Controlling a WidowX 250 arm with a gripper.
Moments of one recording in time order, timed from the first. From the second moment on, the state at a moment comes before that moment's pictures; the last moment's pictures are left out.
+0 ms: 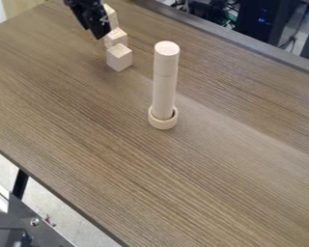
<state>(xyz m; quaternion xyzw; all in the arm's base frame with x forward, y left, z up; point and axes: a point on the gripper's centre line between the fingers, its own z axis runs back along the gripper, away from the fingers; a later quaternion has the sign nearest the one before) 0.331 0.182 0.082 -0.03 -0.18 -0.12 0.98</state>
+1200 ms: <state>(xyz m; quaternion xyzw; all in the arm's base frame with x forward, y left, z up) 0.360 0.166 0.058 -0.02 -0.17 -0.15 0.97</state>
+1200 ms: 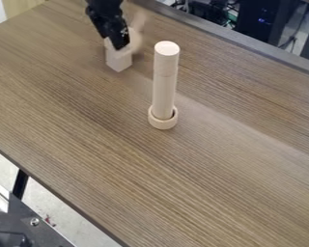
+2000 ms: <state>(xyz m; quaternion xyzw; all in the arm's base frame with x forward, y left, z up) 0.349 0.160 0.082 -0.03 -0.18 -0.15 0.97</state>
